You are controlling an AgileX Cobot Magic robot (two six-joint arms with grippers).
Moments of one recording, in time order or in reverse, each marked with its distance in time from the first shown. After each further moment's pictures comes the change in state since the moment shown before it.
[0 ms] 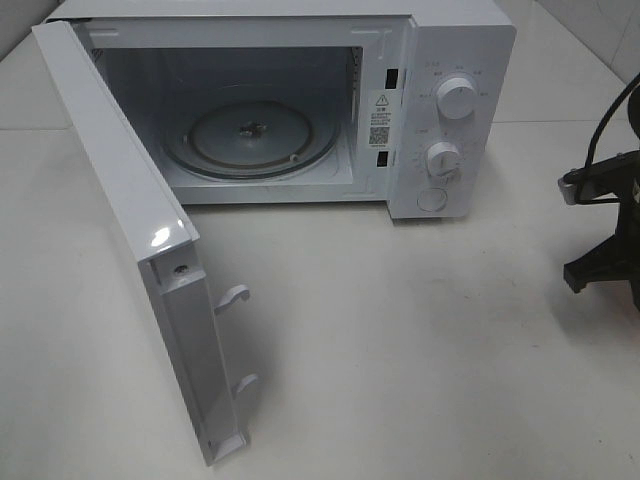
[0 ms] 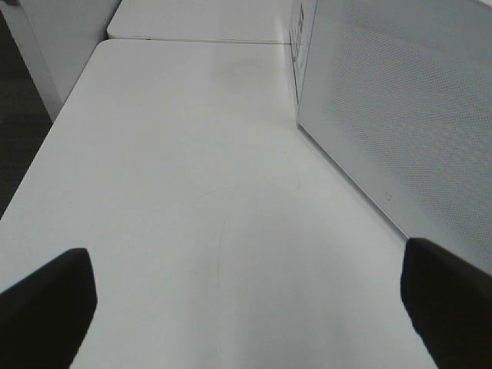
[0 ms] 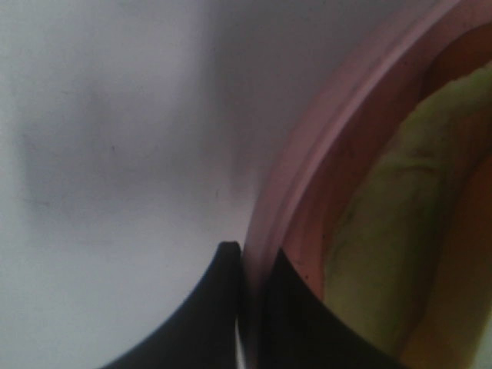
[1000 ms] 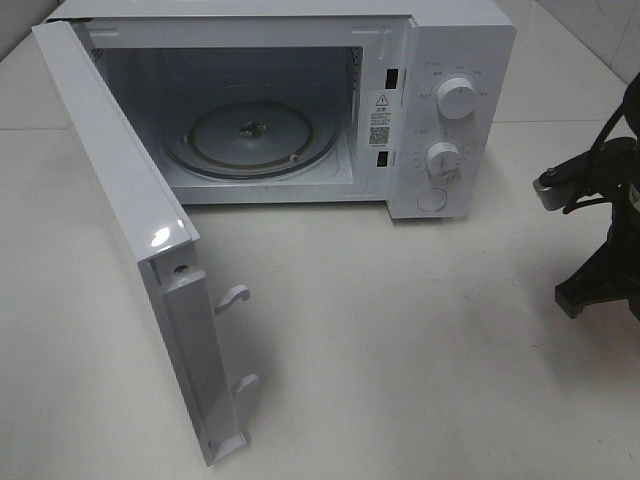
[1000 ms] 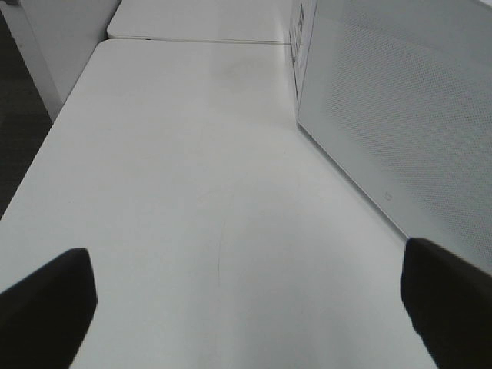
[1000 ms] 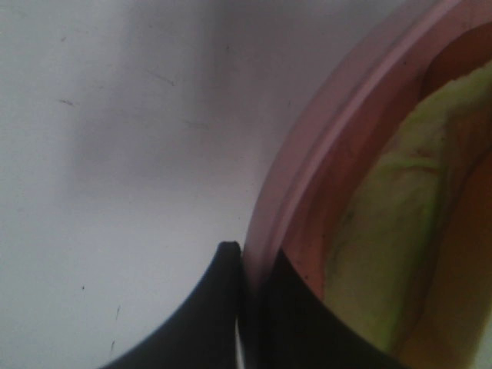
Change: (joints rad) left arm 0.000 0.000 0.000 0.000 0.000 0.000; right arm 0.226 -0.242 0.123 -0.012 0.116 0.052
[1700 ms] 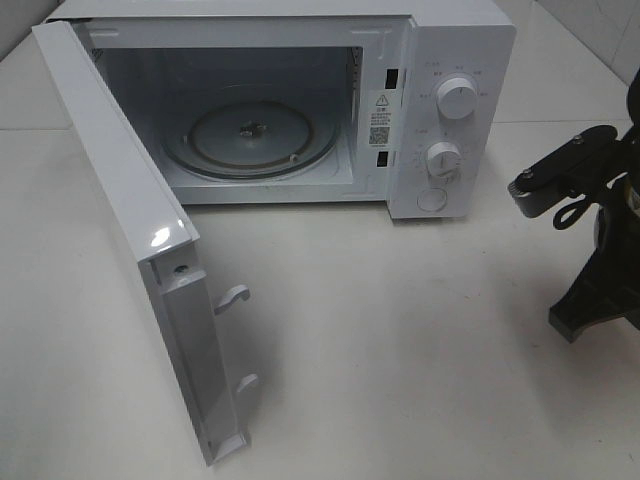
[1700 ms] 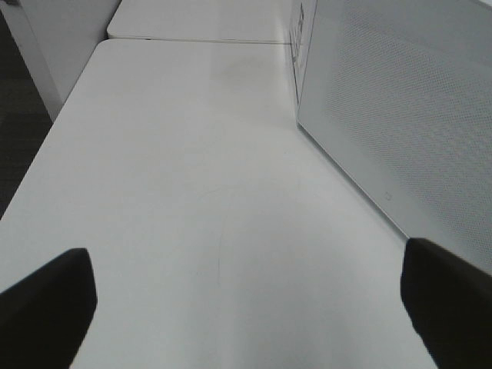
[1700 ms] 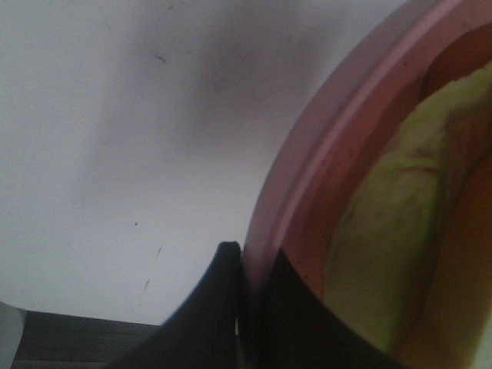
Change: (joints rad) left arm 0.000 0.000 0.000 0.000 0.000 0.000; right arm 0.205 -0.128 0.021 0.000 0.110 0.001
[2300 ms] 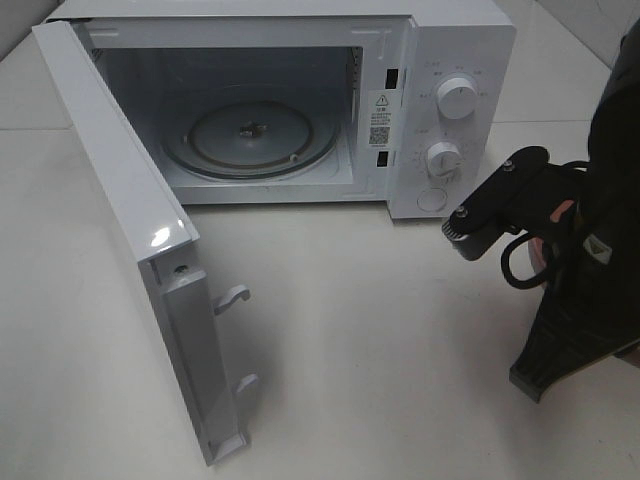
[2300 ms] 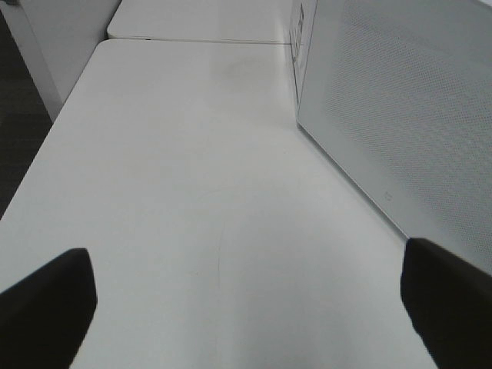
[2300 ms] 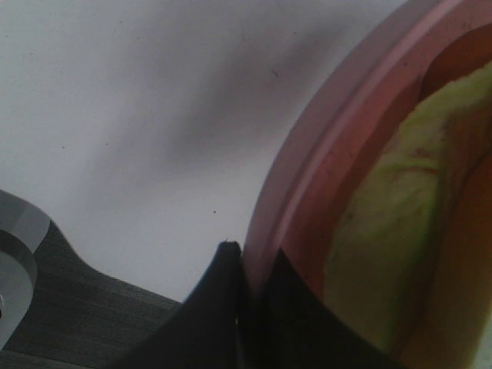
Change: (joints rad) left arm 0.000 0.000 0.000 0.000 0.000 0.000; right arm 0.254 -0.029 0.000 0.025 0.046 0.023
